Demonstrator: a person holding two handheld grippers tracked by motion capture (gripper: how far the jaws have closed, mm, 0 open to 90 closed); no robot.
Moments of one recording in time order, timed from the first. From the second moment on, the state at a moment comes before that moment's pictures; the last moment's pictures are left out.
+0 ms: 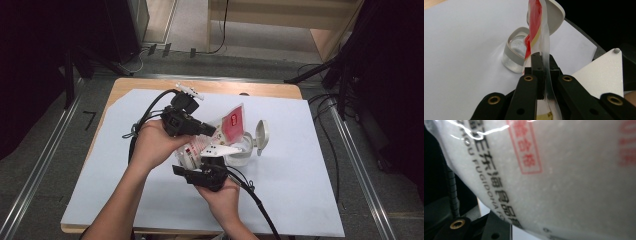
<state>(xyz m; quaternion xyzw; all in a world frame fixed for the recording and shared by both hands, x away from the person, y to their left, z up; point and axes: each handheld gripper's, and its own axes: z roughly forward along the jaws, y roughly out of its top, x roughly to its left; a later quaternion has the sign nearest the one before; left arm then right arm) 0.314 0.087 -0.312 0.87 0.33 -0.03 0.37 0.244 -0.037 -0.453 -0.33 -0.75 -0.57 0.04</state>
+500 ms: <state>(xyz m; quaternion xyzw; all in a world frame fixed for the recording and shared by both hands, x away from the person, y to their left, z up) 0.325 0.073 -0.301 0.88 0.32 -0.04 0.36 0.250 -0.043 -0.442 -0.33 -0.74 -0.58 0.05</state>
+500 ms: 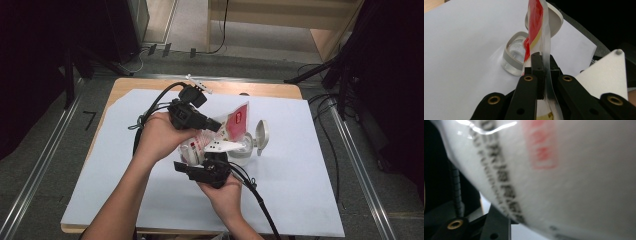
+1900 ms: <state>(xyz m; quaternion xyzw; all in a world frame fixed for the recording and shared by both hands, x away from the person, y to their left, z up) 0.324 0.069 -0.301 0.87 0.32 -0.03 0.37 0.245 -0.040 -0.436 -0.33 -0.75 -0.57 0.04</state>
